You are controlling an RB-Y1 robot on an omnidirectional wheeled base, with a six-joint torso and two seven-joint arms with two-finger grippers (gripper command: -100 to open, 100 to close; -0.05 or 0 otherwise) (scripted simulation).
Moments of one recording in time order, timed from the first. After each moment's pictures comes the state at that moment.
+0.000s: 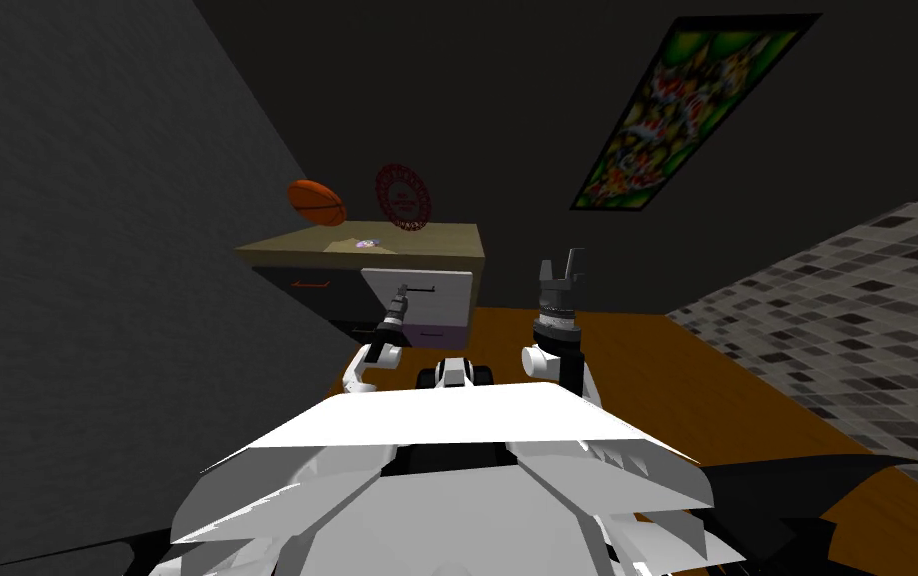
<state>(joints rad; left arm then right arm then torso) 0.18 0.15 -0.09 -1.69 -0.08 -0.27 -0.12 0.45 0.01 0.00 -2.30 0.06 -0.55 0.04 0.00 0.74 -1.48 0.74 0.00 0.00</state>
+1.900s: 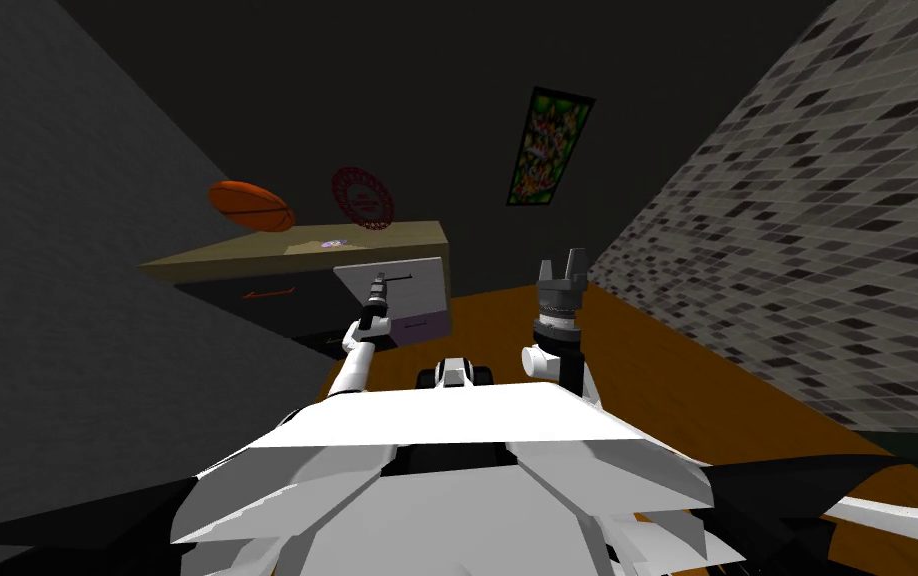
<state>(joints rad) -0.23 0.15 0.27 -1.23 -0.08 -0.29 -0.17 0.45 0.00 0.00 -2.30 0.06 -0.55 0.04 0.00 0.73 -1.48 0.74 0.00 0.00</state>
